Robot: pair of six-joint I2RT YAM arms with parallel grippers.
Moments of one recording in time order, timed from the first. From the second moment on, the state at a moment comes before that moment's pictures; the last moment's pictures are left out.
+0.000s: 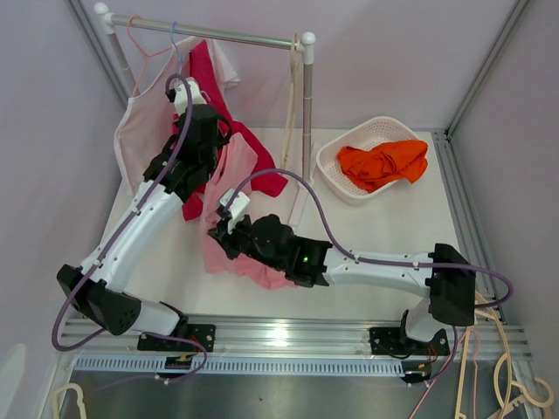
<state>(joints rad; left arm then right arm) -0.49 1.39 1.57 -0.51 -0.65 -0.45 1.29 1.63 1.27 0.26 0.23 0.13</state>
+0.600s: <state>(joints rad) -0.44 1.83 2.00 -0.68 -0.54 -0.44 1.68 1.22 0.95 0.05 0.54 0.27</state>
